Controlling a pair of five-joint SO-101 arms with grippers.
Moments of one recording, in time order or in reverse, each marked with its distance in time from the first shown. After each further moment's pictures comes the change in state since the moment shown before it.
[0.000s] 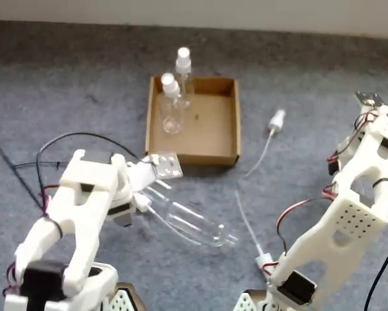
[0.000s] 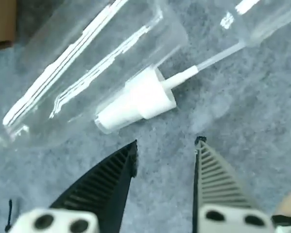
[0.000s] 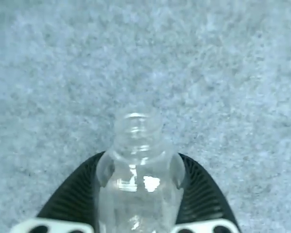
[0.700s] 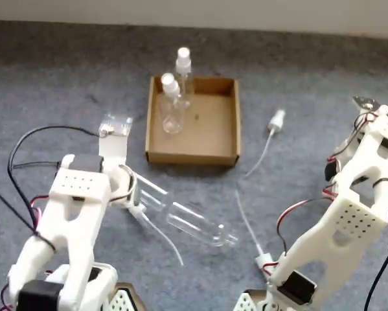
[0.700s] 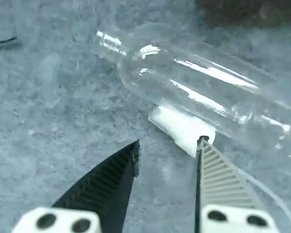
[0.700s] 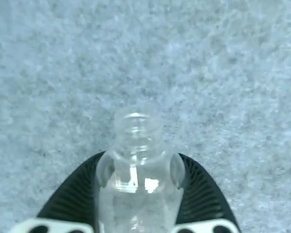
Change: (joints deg) left arm -0.4 -6.4 1.2 -1.6 63.7; right arm -0.1 0.0 0.0 5.5 -1.6
